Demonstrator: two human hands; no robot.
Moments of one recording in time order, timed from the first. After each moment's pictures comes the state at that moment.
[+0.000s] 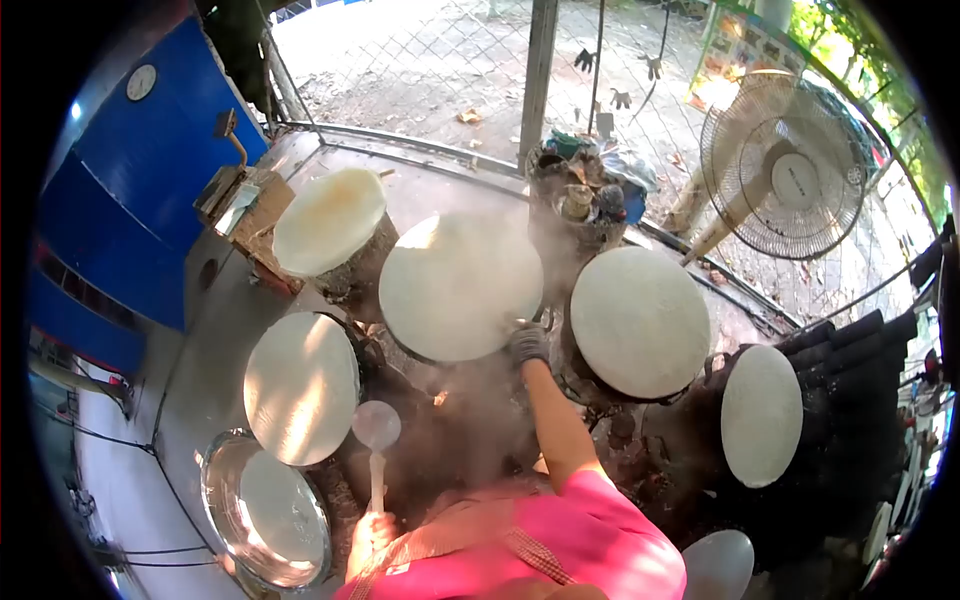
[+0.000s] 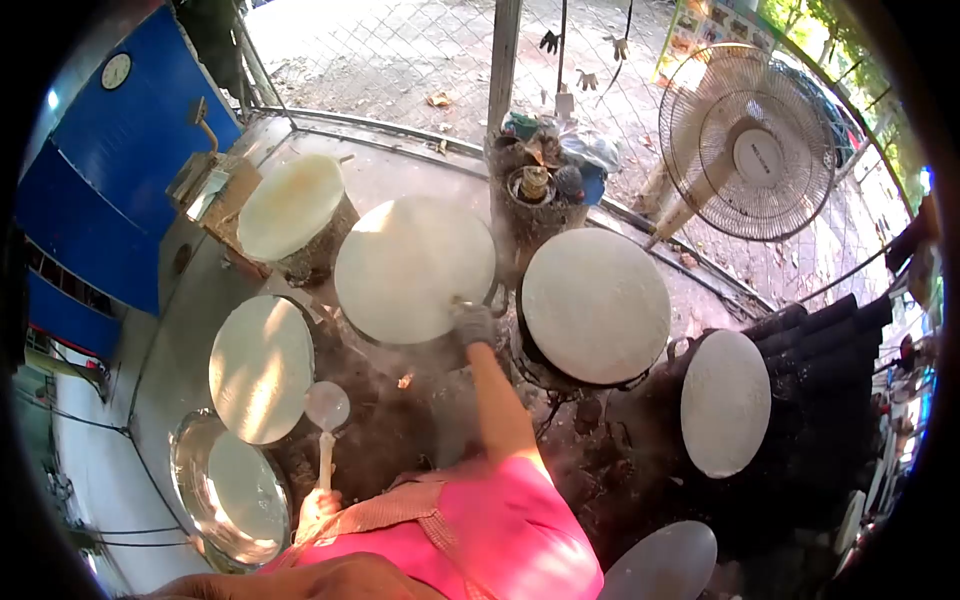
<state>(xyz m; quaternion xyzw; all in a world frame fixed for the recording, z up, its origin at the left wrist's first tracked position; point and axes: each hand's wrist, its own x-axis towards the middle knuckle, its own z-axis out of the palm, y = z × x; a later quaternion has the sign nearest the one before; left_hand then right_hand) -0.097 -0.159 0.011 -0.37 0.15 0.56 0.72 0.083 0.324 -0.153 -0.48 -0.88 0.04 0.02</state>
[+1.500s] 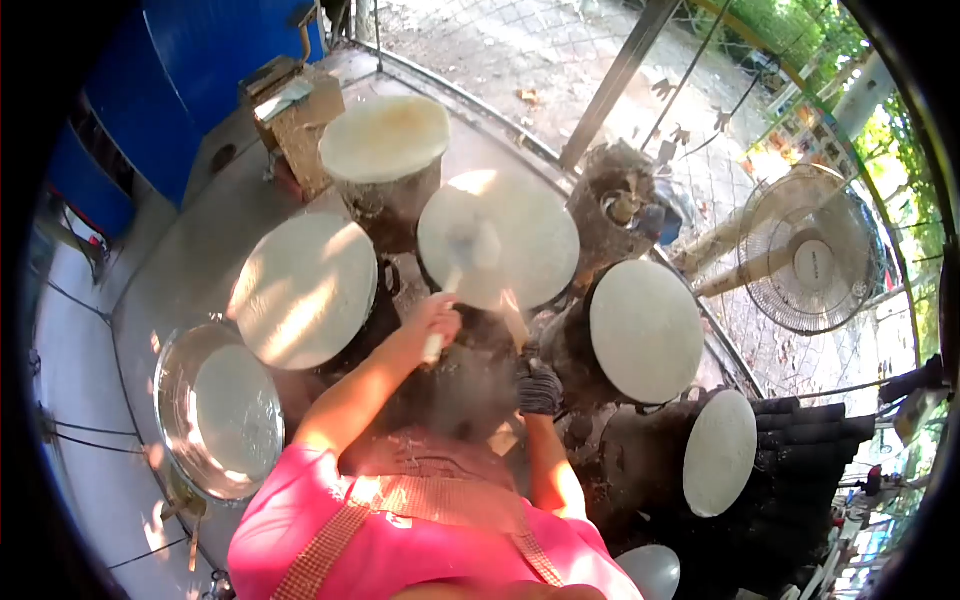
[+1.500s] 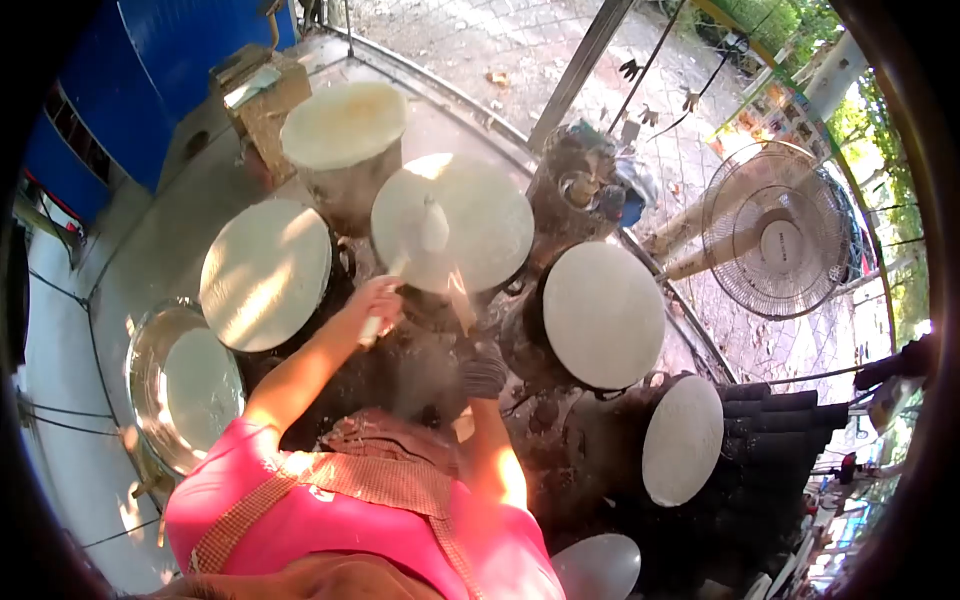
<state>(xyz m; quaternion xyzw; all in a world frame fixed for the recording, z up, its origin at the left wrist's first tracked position) -0.127 0.090 0.015 -0.17 0.23 0.53 0.80 0.127 0.135 -0.151 -0.63 -0.74 -0.22 0.10</state>
